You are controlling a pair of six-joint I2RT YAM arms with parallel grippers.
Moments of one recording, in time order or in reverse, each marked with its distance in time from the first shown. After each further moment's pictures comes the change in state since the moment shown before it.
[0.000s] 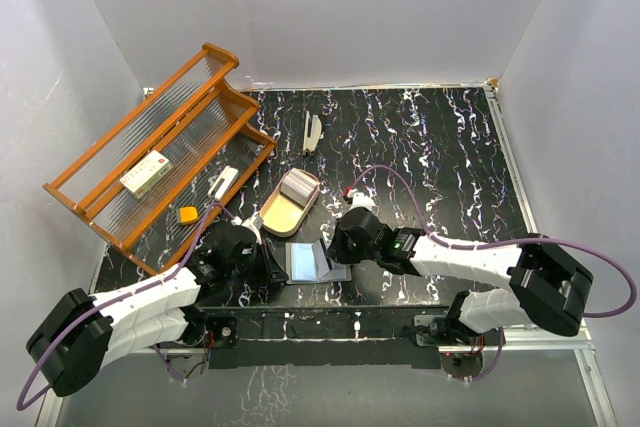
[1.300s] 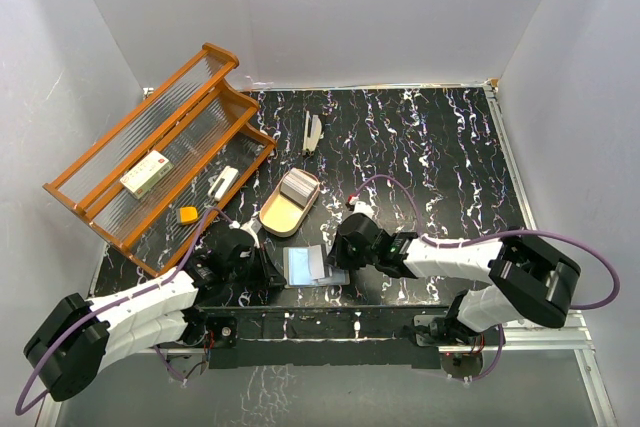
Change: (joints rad) left arm 0.000 -0.035 -0.025 -0.032 0.019 -0.023; right arm -0.001 0.079 -0.069 0.104 -0.033 0.096
